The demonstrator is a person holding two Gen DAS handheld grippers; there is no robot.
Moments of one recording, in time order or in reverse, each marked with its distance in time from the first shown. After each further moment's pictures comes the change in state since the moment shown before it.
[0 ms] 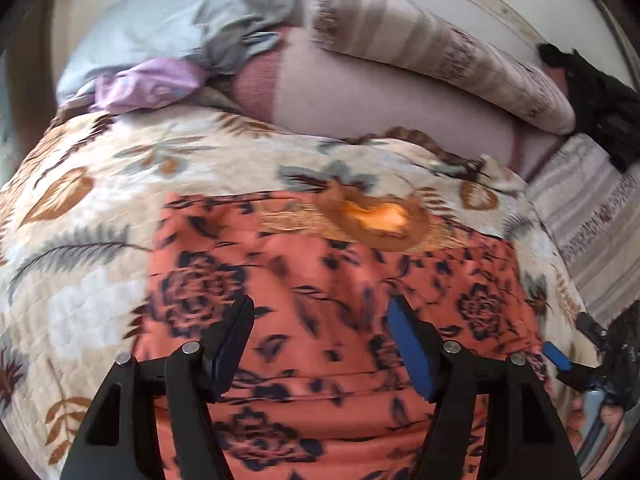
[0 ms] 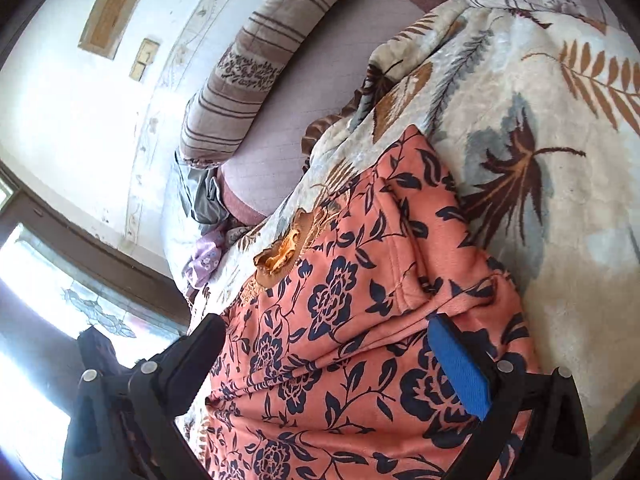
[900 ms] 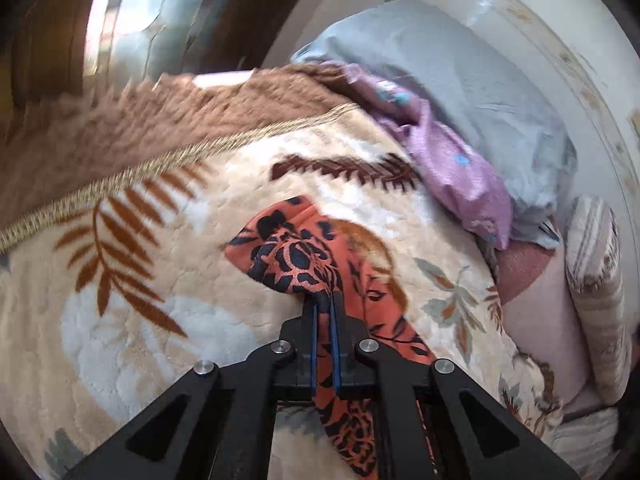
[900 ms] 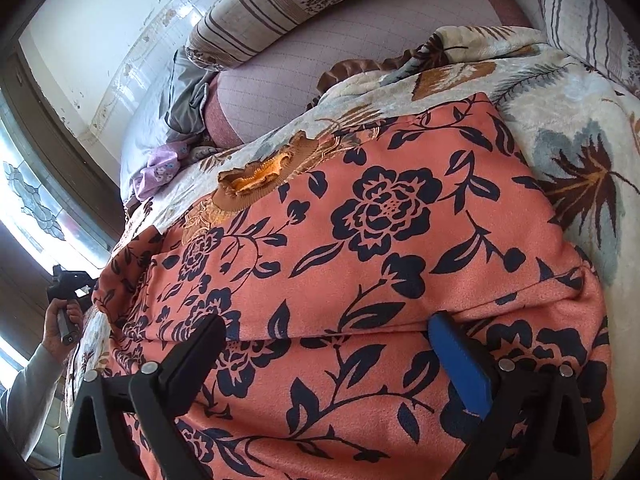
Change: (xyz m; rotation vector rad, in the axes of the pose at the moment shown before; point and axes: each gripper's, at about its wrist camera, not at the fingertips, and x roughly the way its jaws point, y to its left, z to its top) left arm 0.005 0.311 0.078 -0.595 -0.179 0.142; right arm 0.074 0.038 -0.052 -0.393 0.093 -0.221
